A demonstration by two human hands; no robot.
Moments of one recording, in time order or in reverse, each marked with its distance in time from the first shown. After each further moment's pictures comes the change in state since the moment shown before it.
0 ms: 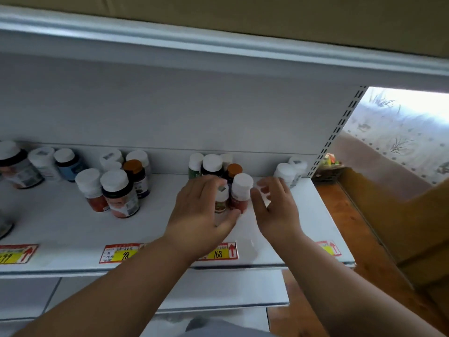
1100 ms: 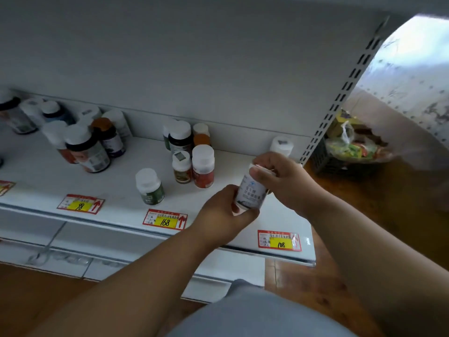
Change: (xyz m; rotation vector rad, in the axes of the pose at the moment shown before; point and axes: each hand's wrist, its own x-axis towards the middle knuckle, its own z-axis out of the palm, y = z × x) left_hand 0.012 0.106 0.143 -0.366 -0.257 -0.546; right_hand 0.065 0.096 -0.094 0.328 -0.688 0.157
